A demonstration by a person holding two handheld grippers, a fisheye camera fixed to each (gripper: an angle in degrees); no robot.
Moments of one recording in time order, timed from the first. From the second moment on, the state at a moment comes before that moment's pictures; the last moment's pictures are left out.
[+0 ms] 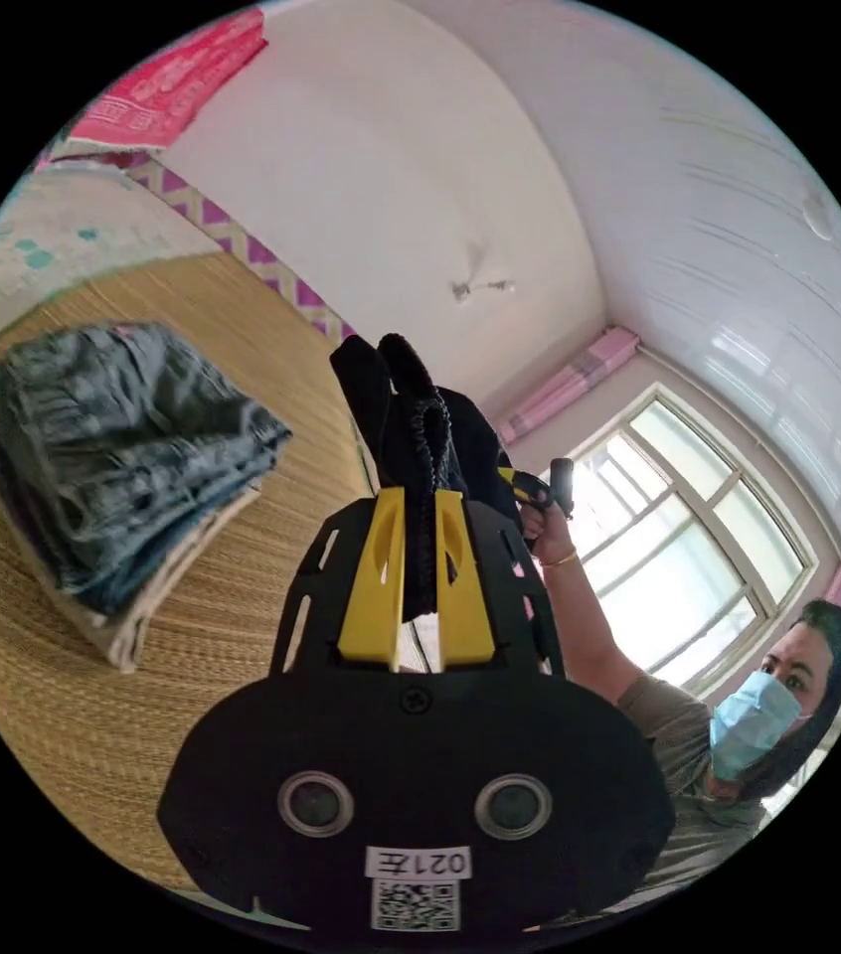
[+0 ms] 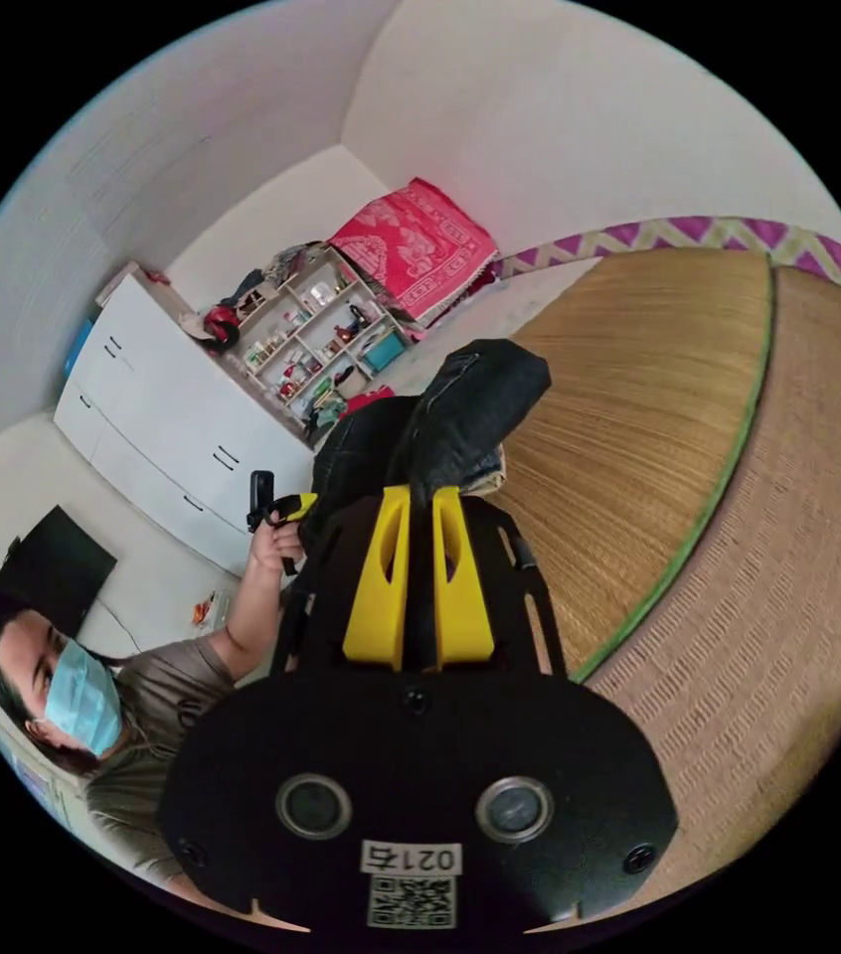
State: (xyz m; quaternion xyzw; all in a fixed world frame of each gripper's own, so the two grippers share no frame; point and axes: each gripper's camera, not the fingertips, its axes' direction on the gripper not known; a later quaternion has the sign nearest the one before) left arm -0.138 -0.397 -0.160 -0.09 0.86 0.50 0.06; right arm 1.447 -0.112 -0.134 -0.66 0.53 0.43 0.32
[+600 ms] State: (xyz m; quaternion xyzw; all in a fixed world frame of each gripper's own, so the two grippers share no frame) left arm -0.075 -0.377 -0.012 -0.18 0.89 0.42 0.06; right arm 1.446 0.036 -0.167 -0.72 0.56 0.35 0.21
